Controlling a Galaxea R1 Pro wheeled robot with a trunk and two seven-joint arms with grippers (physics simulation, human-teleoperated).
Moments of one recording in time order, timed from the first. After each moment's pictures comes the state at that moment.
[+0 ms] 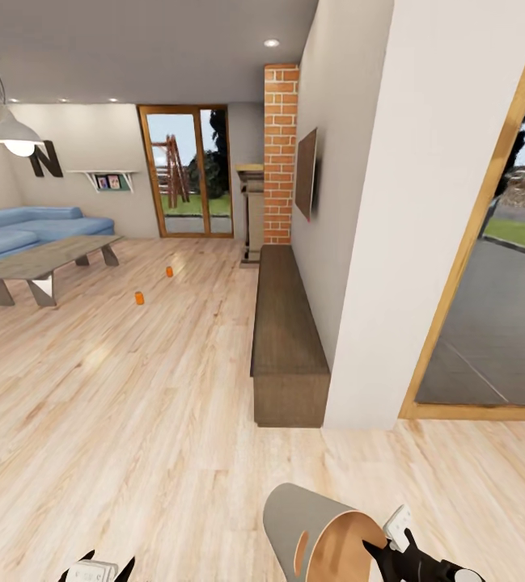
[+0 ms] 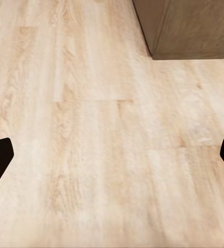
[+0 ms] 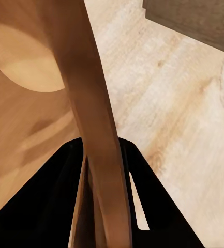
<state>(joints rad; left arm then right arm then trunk) -0.14 0.20 0.17 -0.49 0.07 -0.46 -0.42 -0.36 -0.23 0.14 -0.40 0.09 -0.29 0.54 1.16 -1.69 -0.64</state>
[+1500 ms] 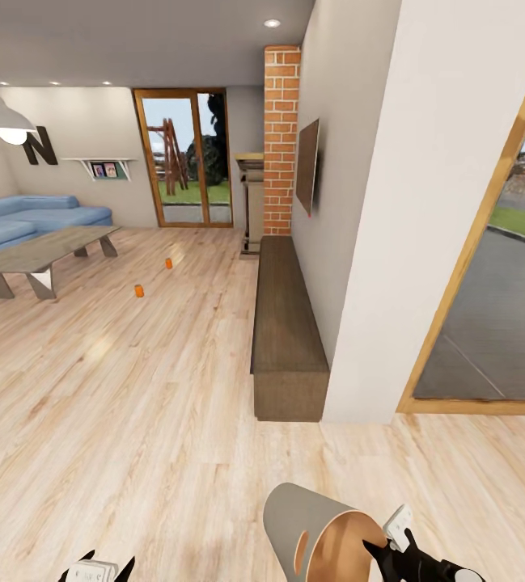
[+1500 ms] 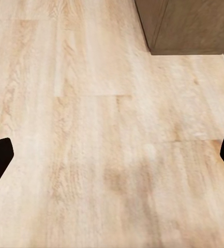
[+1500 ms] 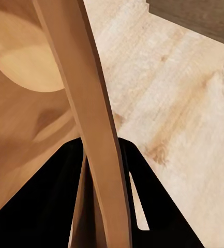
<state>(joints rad) -0.14 0.20 0.17 -0.49 0.07 -0.46 -0.42 -0.36 -0.23 0.14 -0.40 0.09 -0.29 0.54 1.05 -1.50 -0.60</state>
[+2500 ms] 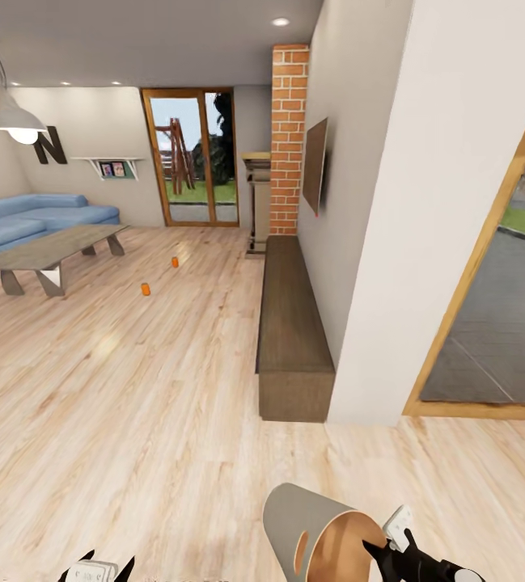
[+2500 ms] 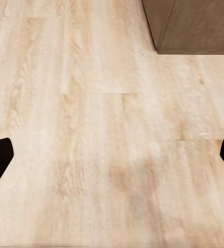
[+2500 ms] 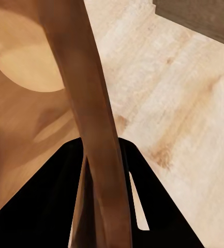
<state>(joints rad) -0.14 0.20 0.17 -0.49 0.07 -0.46 -0.42 -0.36 -0.23 0.14 -0.40 0.10 -0.29 0.54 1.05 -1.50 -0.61</state>
